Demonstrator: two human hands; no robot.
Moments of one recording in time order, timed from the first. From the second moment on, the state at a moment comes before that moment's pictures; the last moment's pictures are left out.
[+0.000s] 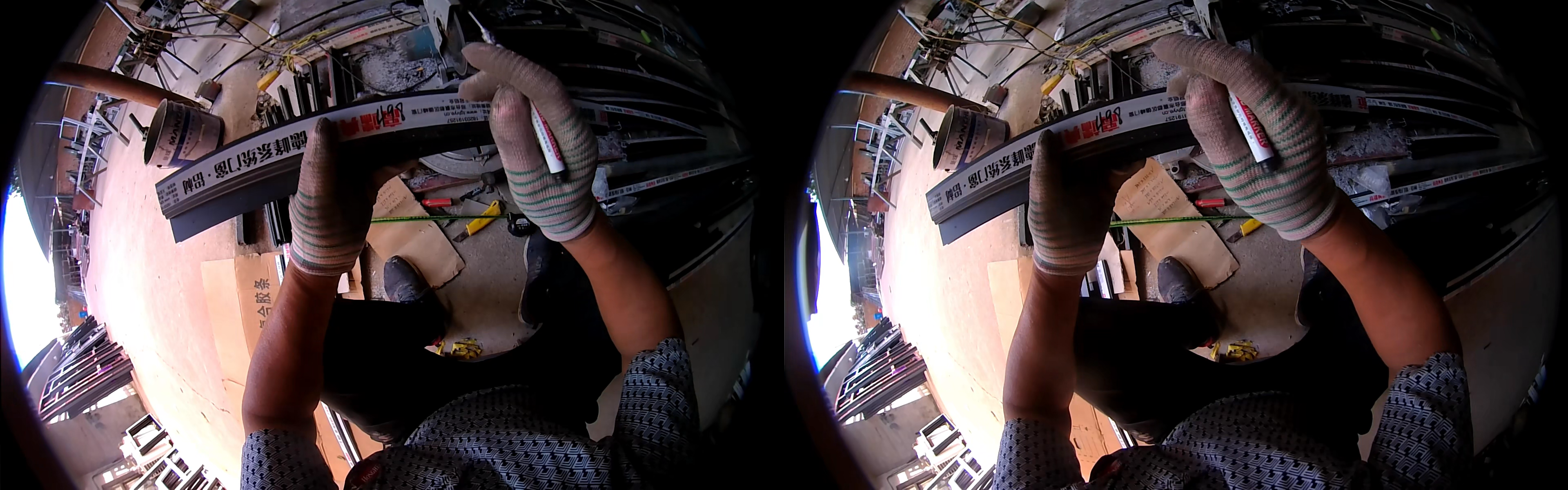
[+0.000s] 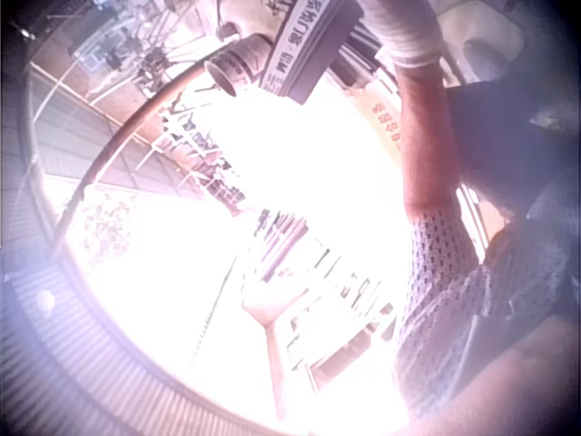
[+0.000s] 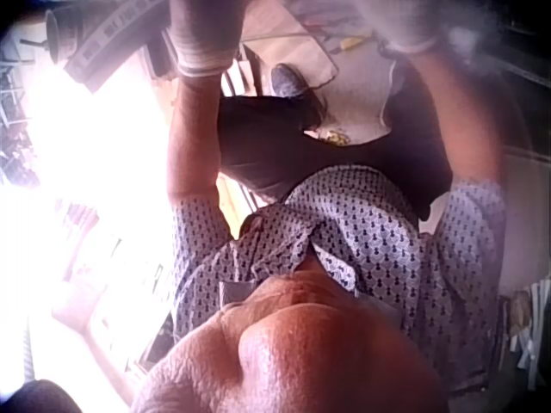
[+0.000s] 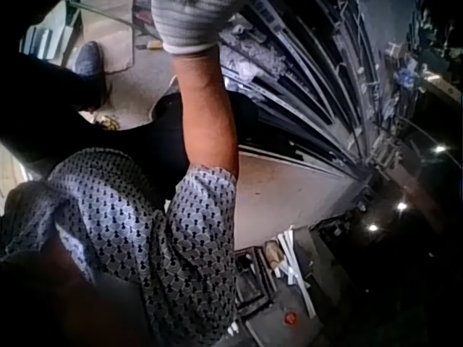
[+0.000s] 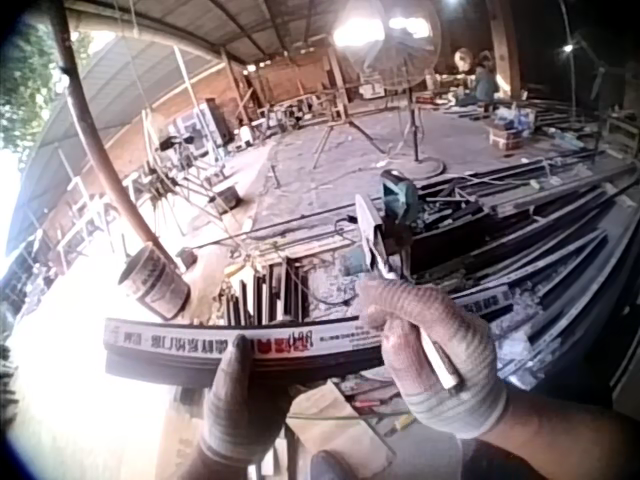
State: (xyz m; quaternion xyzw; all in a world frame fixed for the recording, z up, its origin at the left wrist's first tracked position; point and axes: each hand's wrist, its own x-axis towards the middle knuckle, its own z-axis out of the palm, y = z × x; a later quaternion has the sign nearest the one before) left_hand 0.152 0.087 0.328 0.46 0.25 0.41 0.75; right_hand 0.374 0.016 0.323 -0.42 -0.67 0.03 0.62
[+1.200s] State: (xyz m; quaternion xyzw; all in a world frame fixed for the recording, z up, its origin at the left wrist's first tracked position) left_hand 0.134 0.098 0.324 0.48 0.29 0.39 0.73; right_hand 0.430 0.008 0.342 -0.52 -0.78 0.10 0.33
